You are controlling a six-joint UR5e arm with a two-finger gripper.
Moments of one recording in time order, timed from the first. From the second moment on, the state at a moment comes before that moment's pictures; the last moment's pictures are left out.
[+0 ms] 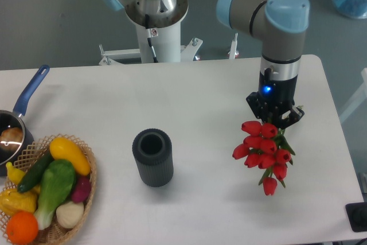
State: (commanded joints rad) arm 2.68 -1.86 -1.66 -0.87 1.48 1.40
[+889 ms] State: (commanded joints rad) arm 2.65 -1.92 -1.76 -0.86 1.51 1.39
